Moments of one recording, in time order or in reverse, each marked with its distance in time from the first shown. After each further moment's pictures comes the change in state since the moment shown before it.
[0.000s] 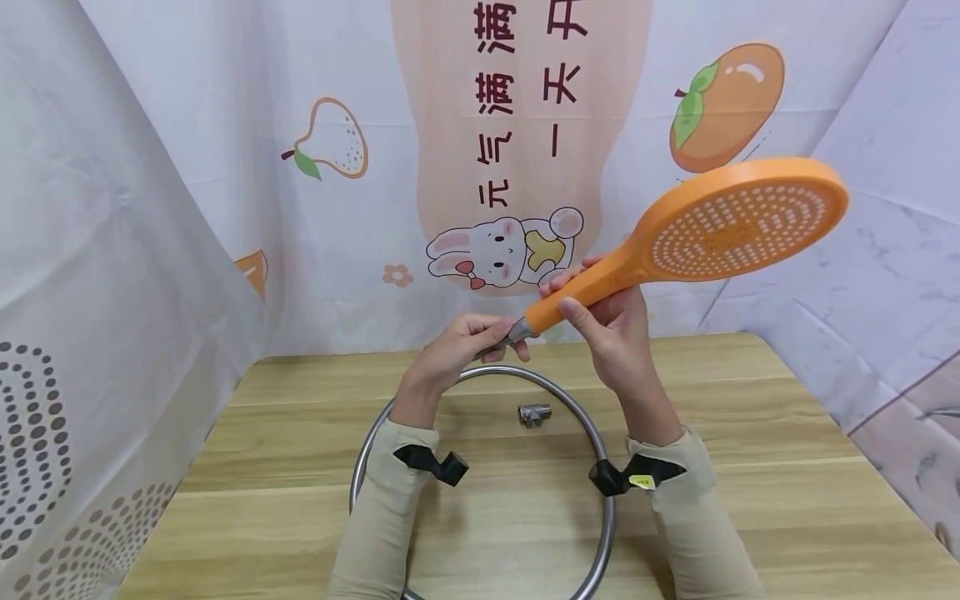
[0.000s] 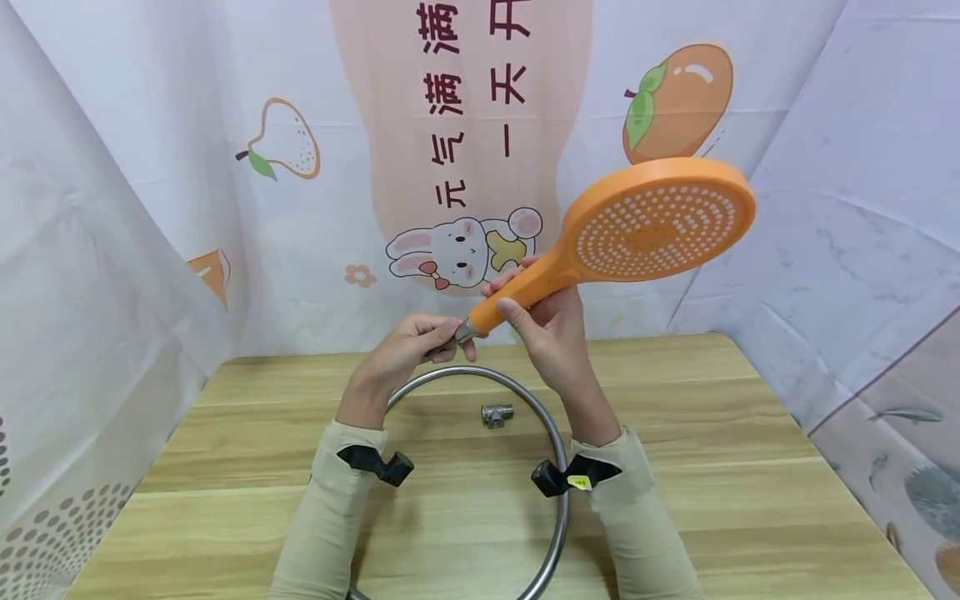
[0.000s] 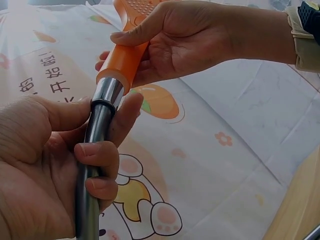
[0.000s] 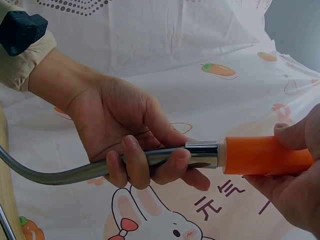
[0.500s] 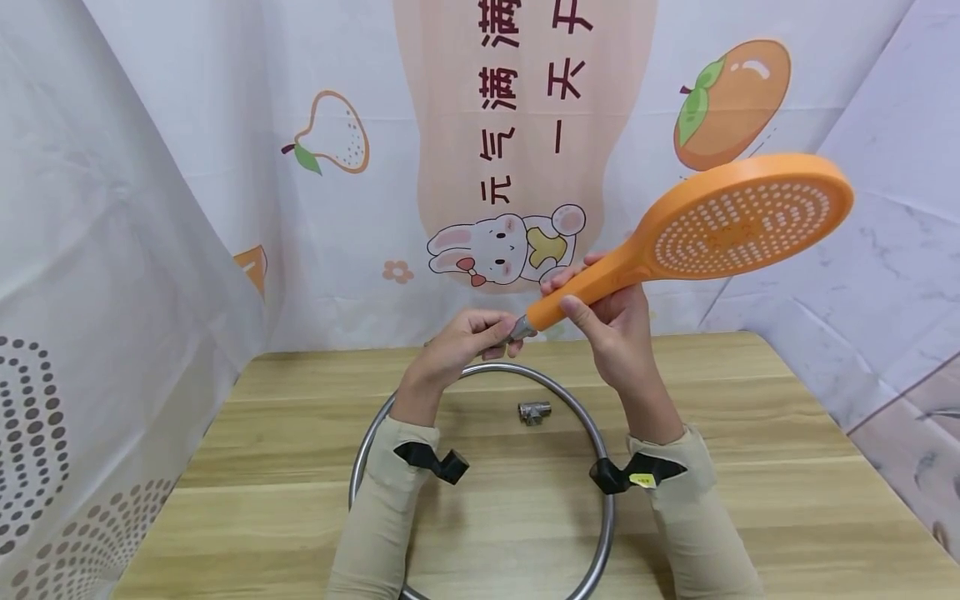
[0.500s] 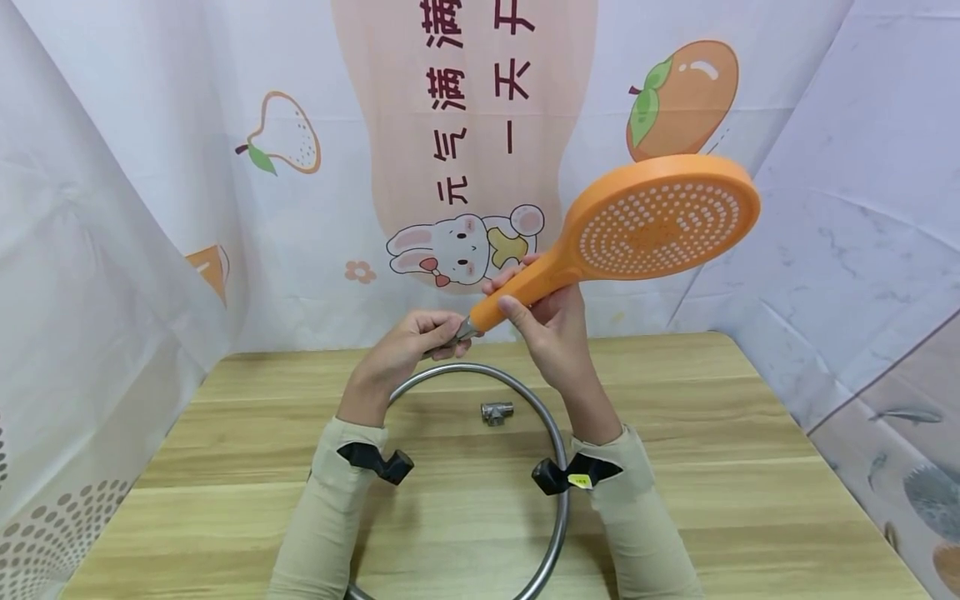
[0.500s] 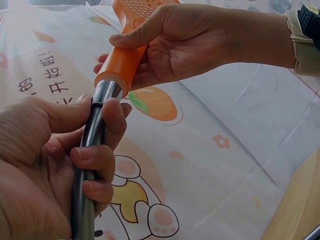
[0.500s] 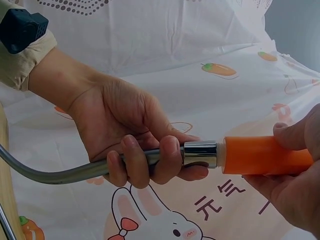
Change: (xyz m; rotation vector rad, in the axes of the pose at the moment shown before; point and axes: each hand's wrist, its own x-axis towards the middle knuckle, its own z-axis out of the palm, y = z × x) left_hand 0.001 0.000 -0.001 -0.012 -0.015 0.038; right_hand 0.002 0.002 0.001 -0.008 -0.006 -0.001
